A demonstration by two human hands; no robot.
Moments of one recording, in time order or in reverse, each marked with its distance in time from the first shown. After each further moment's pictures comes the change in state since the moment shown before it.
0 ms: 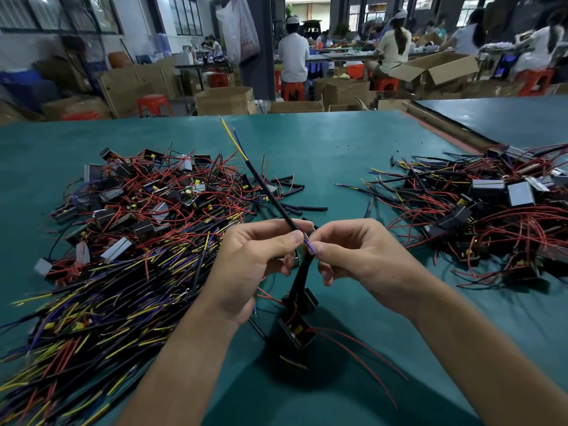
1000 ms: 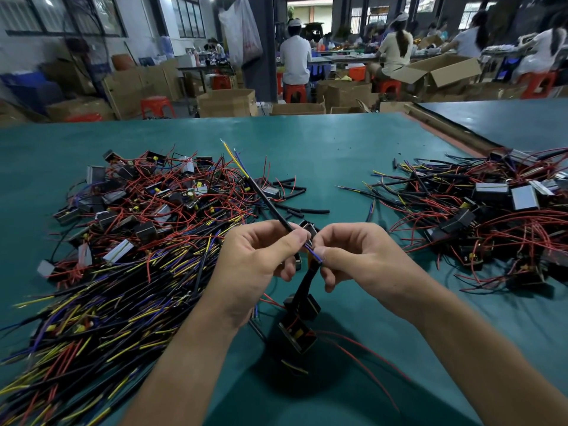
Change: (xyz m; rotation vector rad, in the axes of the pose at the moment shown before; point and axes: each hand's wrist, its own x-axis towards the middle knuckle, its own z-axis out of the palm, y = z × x) left_hand 0.003 -0.003 0.000 0.116 0.032 0.105; right_hand -0.001 -0.003 0.000 -0.134 0.003 0.008
